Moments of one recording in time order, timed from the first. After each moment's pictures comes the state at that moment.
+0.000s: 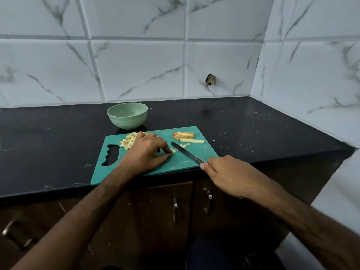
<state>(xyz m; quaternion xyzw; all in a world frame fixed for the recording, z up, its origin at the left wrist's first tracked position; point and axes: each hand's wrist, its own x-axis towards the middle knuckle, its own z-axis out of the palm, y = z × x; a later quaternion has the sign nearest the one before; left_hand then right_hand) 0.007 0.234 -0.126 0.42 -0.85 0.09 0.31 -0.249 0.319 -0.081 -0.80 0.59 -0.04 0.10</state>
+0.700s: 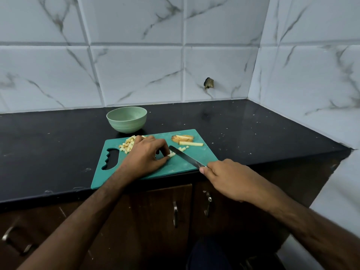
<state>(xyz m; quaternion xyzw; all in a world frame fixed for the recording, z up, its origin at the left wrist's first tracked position) 0.007 0.235 -0.126 0.45 -0.84 0.06 0.30 -0.251 0.324 -0.081 -0.80 0.60 -0.04 0.10</state>
